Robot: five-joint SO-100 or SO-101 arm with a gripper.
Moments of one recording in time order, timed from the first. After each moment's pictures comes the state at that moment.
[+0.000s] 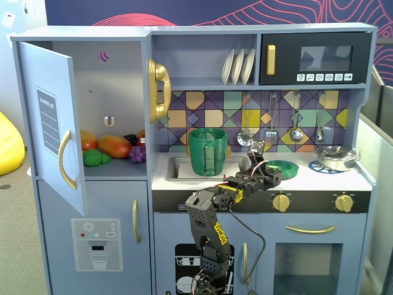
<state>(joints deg) 33.2 111.0 121.2 -9.5 -98.0</state>
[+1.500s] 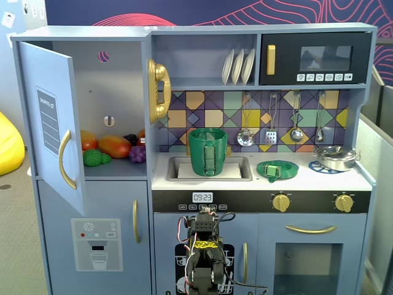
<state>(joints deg) 0.4 180.9 171.7 76.6 -89.9</state>
